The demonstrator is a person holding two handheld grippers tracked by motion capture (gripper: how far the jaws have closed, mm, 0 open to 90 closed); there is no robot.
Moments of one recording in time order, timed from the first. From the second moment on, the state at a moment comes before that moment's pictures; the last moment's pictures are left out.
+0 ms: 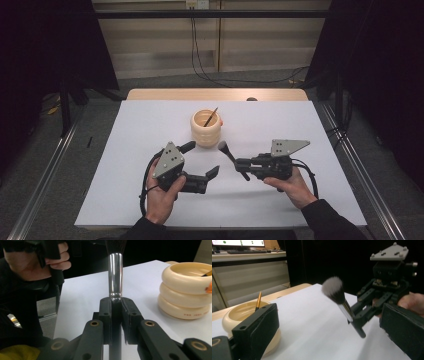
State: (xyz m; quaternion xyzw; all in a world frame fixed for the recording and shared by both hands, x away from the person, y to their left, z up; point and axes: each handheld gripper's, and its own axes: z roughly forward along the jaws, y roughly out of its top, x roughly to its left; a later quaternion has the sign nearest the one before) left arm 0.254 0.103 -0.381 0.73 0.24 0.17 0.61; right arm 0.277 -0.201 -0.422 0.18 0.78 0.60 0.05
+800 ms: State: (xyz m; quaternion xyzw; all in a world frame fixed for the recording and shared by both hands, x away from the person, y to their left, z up) left arm 0.261 0.074 -0.373 0.74 0.23 0.15 0.62; right arm 0.275 -0.193 -0.421 0.19 0.77 0.61 0.05
